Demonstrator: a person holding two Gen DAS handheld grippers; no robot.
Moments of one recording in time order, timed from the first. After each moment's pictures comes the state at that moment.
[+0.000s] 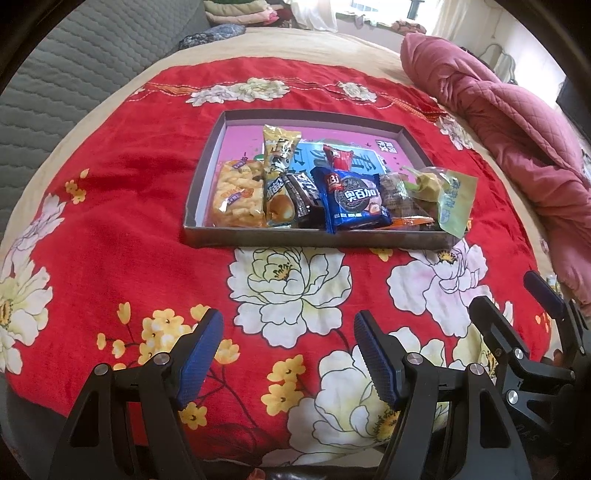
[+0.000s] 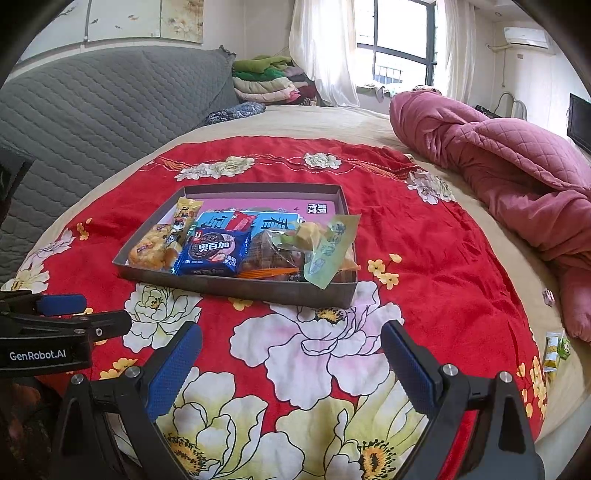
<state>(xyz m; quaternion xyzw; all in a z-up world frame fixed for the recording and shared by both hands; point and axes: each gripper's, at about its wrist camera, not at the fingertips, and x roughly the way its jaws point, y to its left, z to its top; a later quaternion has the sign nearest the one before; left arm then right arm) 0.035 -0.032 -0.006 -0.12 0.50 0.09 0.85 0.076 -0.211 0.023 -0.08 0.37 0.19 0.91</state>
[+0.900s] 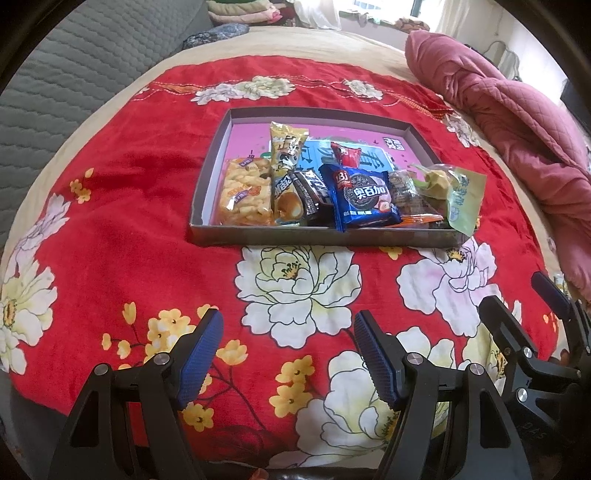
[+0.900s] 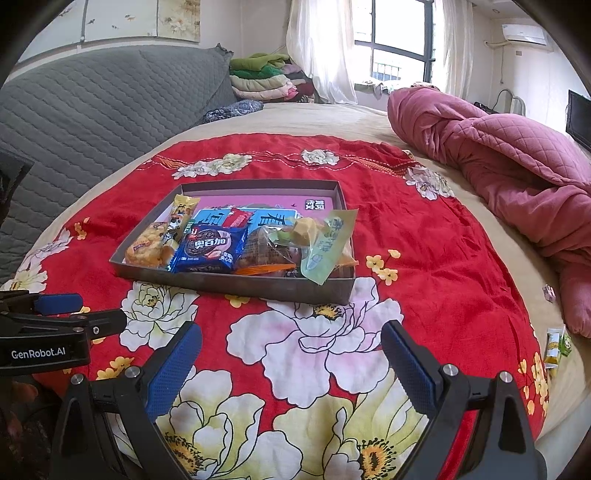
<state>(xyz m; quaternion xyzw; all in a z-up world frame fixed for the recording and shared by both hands) 0.036 -0.030 -0.010 -0.11 0.50 0.10 0.85 0.077 -0.214 0.020 -0.08 0.37 0.18 0.91</state>
